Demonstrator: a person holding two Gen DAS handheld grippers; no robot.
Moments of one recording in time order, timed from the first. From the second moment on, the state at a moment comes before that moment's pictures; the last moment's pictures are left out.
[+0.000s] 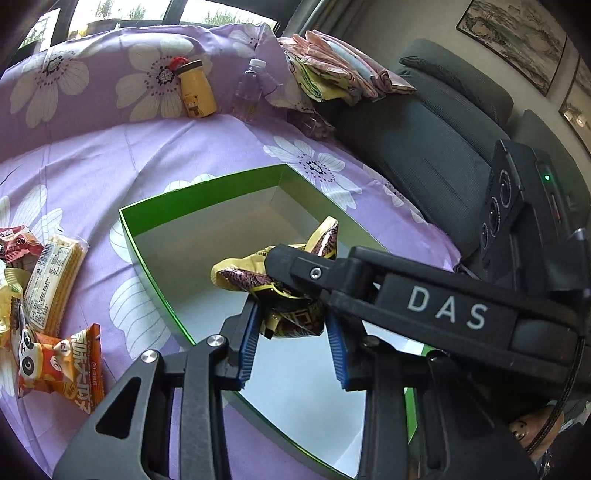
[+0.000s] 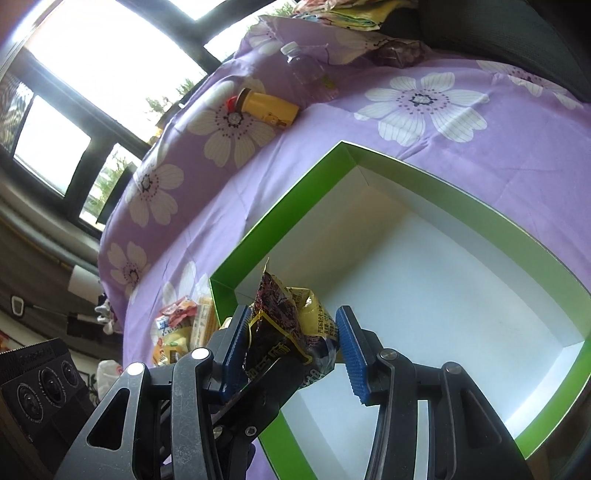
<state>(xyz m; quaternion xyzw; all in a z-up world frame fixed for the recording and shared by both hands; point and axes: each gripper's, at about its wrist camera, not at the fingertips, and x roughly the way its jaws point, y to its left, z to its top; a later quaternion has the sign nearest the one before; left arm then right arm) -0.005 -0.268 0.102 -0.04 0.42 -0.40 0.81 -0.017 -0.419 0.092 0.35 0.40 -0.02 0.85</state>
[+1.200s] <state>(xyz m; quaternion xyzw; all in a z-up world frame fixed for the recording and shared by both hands) 0.002 -0.241 0.091 -0.01 0.43 -0.35 0.83 -0.006 -0.416 0.074 0.32 0.45 -0.07 0.83</state>
